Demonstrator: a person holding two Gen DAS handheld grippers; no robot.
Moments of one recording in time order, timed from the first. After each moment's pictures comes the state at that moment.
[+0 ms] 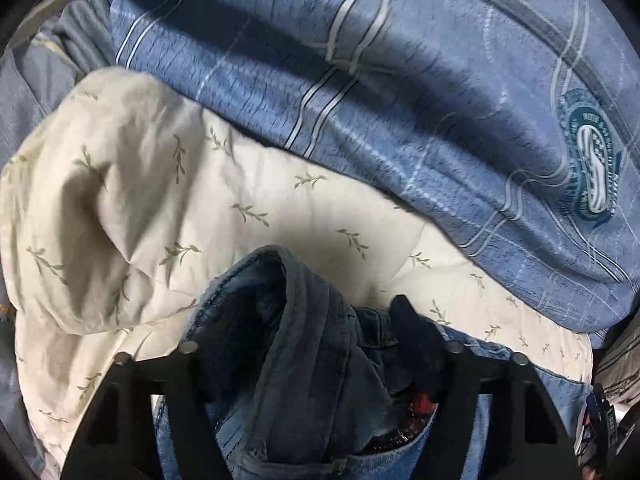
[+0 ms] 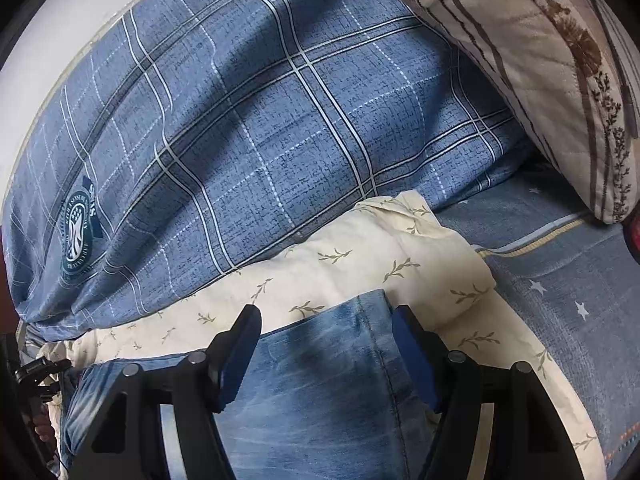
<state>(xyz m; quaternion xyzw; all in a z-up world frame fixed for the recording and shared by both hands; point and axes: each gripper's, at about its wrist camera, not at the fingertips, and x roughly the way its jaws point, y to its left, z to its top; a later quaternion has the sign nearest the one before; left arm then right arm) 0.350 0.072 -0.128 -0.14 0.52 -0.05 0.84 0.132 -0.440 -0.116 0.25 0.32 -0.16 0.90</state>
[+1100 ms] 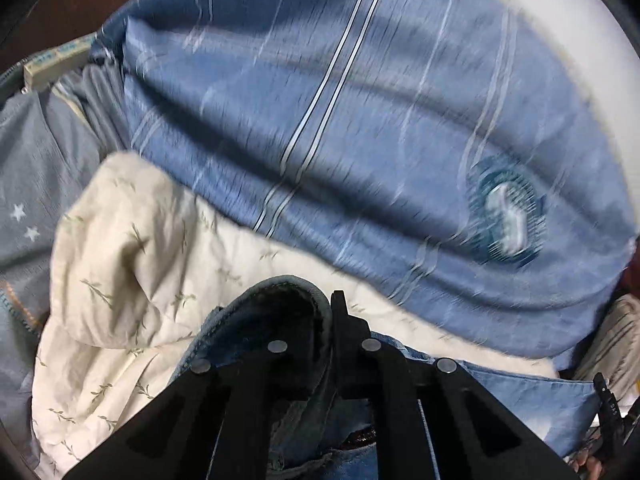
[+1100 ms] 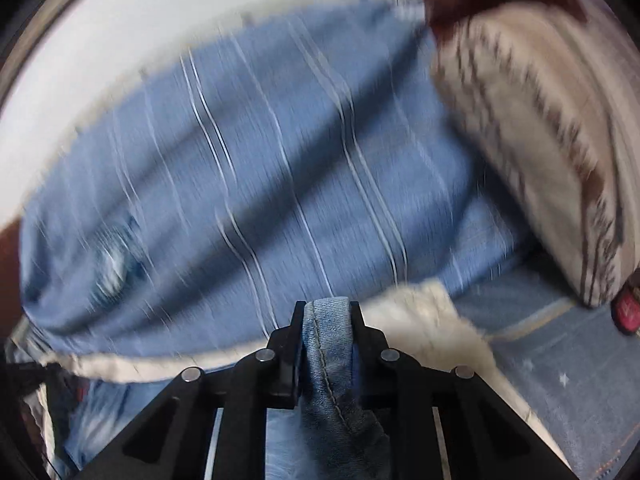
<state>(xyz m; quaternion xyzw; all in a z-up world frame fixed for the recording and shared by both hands) 0.305 0.069 -0.062 -0.19 0.38 -0.10 0.90 0.110 -0.400 -0.032 0.17 0.17 -0.16 0.96</state>
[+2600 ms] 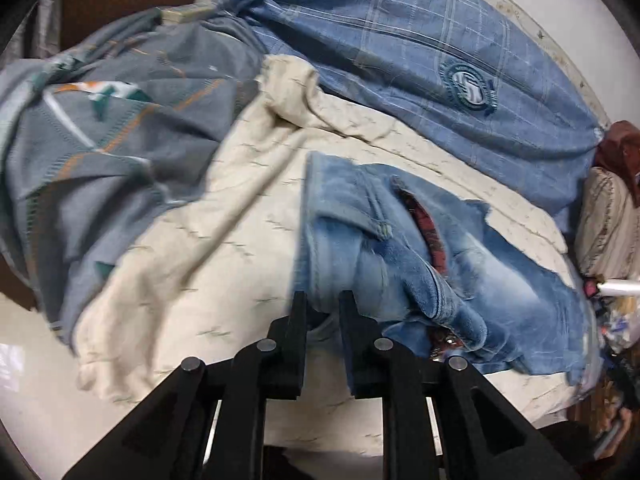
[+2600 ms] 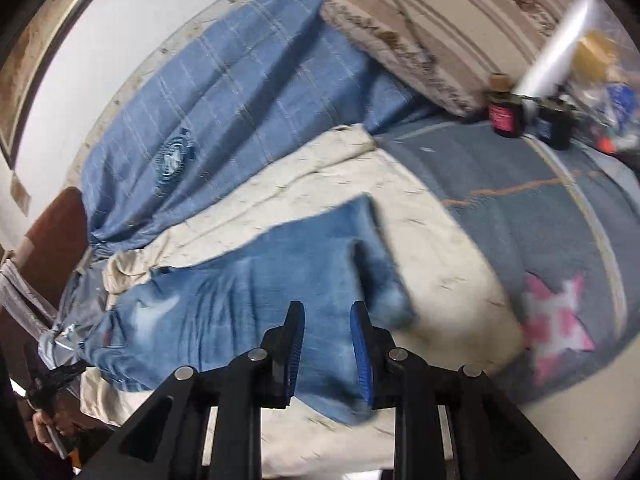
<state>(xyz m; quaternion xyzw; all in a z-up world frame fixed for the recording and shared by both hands) 0.013 0.183 -0.080 -0.10 0.45 -0.09 0.88 -0.176 -0.415 -0.096 0.27 0.33 -0.08 0.90</state>
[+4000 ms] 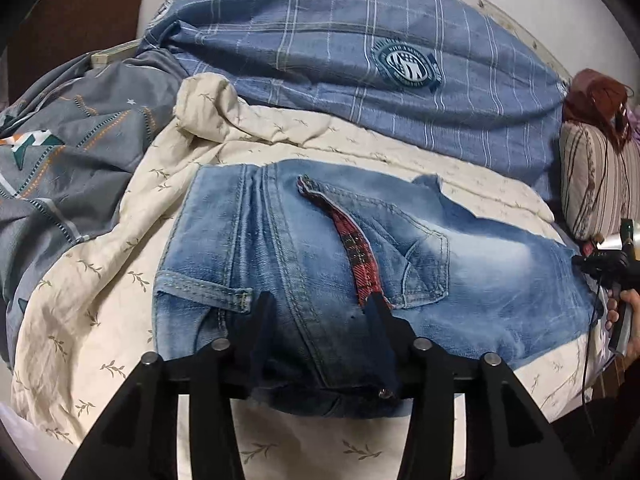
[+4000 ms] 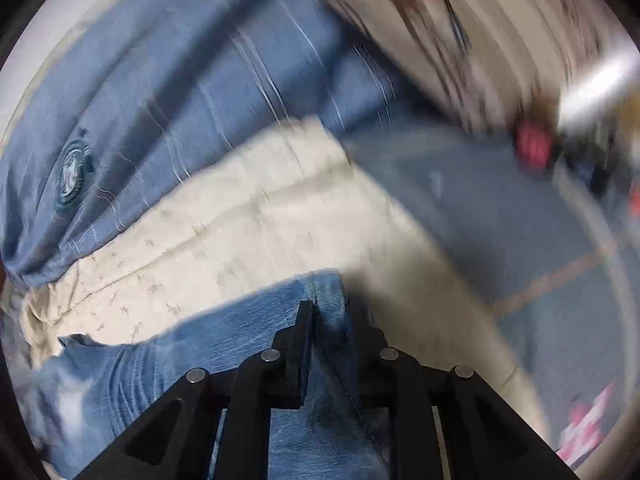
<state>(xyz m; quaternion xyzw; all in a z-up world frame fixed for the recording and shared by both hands) 0.019 0.100 -0.105 -0.04 0.40 -0.15 0.90 -0.025 -0.446 -0.133 0.32 0.38 -0.17 0.85</state>
